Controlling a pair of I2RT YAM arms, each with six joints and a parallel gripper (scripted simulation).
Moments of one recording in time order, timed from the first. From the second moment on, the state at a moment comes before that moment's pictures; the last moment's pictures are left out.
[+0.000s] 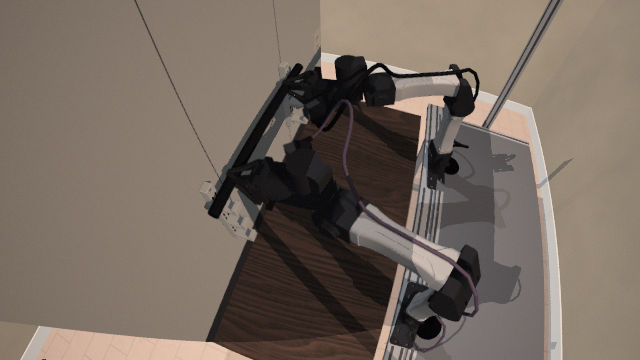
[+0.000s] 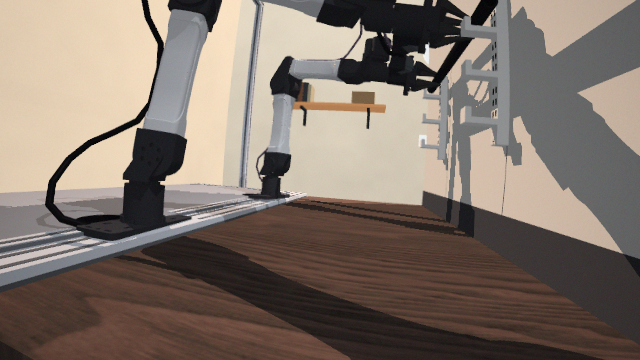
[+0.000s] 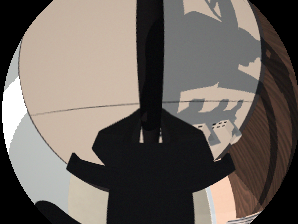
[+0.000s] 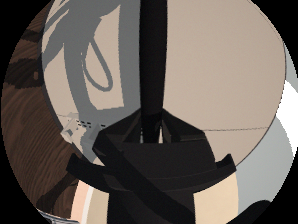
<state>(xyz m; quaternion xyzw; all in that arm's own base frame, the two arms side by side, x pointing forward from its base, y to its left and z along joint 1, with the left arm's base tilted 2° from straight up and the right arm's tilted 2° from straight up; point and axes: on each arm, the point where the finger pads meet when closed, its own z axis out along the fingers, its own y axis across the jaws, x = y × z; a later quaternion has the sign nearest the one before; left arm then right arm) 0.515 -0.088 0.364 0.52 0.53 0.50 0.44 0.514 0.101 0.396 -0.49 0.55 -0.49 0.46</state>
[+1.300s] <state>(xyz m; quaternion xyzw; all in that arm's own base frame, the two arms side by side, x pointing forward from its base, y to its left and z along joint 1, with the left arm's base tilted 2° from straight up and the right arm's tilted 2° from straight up) 0.514 -0.088 0.371 0.52 0.53 0.50 0.44 0.512 0.101 0.404 -0.49 0.55 -0.49 0.46</state>
